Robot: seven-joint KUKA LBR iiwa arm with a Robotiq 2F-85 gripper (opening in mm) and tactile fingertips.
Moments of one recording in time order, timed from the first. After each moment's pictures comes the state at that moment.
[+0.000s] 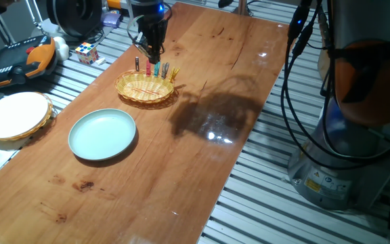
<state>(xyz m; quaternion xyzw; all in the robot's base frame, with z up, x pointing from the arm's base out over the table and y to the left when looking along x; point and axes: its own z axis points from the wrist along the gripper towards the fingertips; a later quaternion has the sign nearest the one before) 0.520 -0.001 0.232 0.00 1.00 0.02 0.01</state>
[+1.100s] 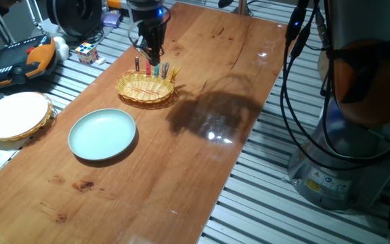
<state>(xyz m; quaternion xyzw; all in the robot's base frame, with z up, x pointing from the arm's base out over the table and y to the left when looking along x) 0.525 -0.012 0.220 -0.01 1.00 0.01 0.00</state>
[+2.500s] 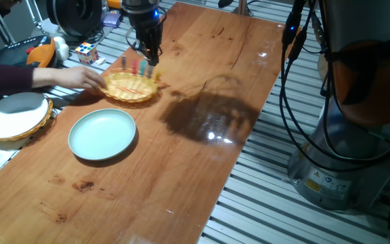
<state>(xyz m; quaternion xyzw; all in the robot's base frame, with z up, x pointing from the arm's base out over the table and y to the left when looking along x) 0.538 -0.012 0.215 -0.03 1.00 -0.01 0.00</state>
